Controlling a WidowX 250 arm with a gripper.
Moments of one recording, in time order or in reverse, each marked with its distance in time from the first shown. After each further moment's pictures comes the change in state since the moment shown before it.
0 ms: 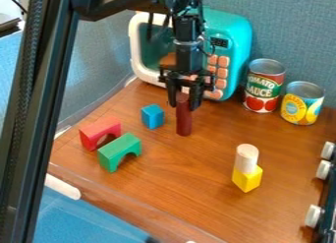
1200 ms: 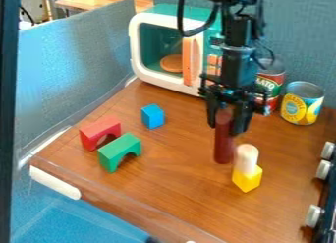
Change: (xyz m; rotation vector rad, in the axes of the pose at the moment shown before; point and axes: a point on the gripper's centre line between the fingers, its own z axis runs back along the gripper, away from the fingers) arm -0.074 -0.107 0.023 -0.003 0.058 -0.258
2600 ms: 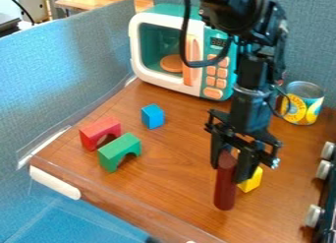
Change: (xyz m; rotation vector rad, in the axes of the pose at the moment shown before) arm -0.039 -0.040 -0.031 0.052 0.060 -0.133
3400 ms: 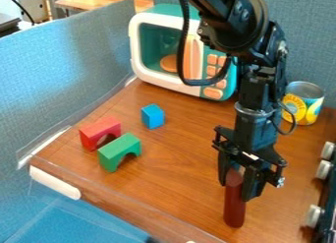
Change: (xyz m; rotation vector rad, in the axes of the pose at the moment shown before) arm 0.006 -0.010 -0.018 -0.029 -0.086 -0.069
